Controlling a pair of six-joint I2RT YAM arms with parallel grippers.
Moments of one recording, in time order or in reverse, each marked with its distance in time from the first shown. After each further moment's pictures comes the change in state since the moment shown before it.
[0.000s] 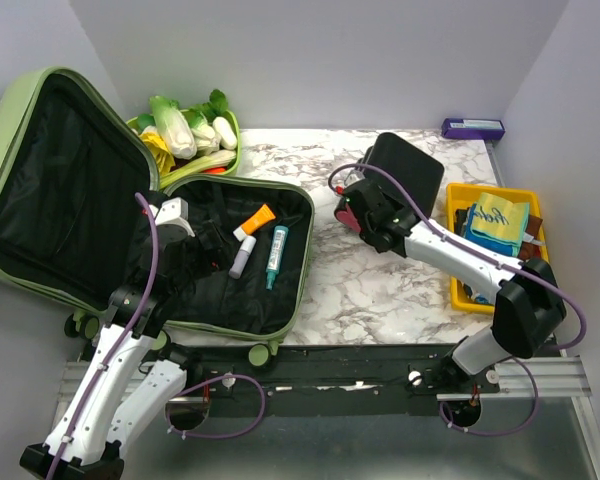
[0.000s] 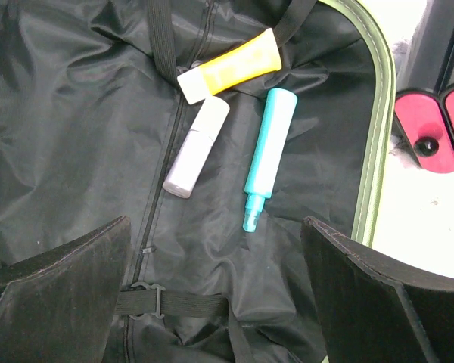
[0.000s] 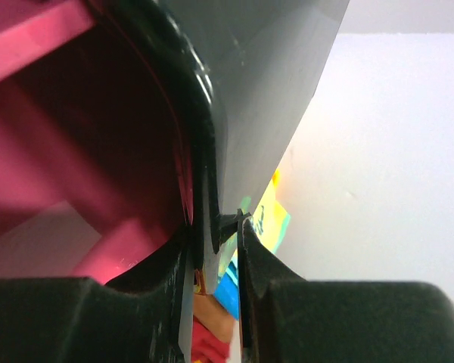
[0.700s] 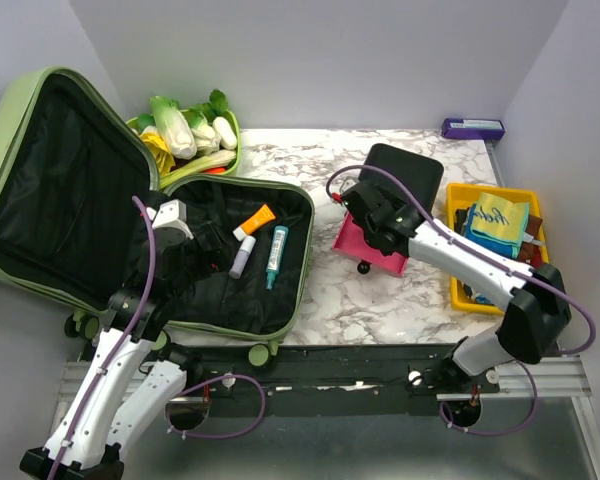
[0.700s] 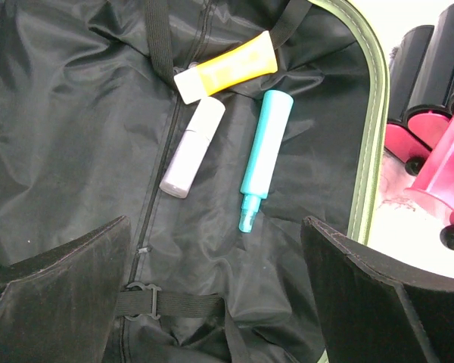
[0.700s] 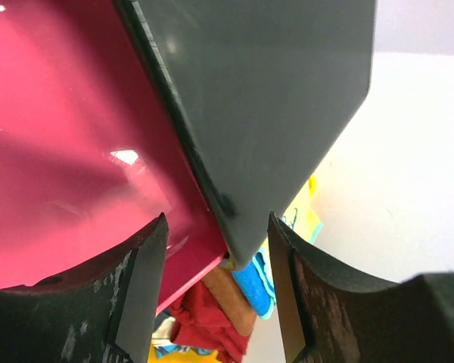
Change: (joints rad) left arm 0.000 -0.021 -0.013 0.008 0.001 -0.013; right arm 0.046 -0.006 0.068 -0.242 -0.097 0.066
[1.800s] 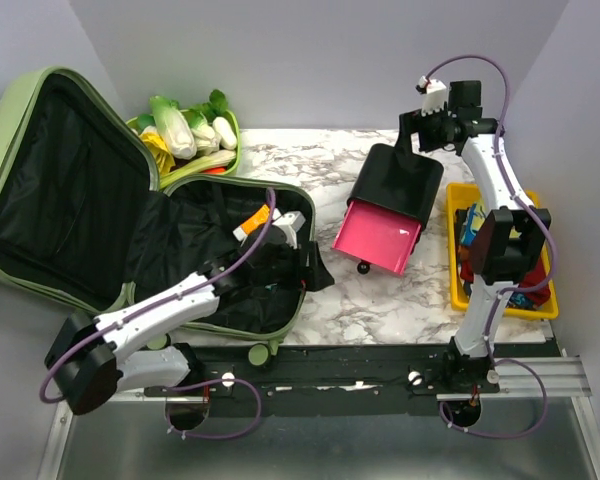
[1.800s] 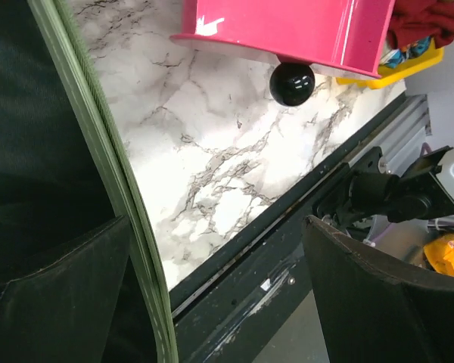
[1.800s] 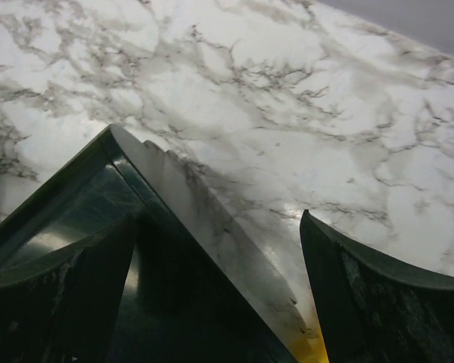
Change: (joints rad) left arm -0.486 0.484 -0.085 0.533 0.312 -0.190; right arm -0.706 0.485 0.751 0.054 -1.183 0.253
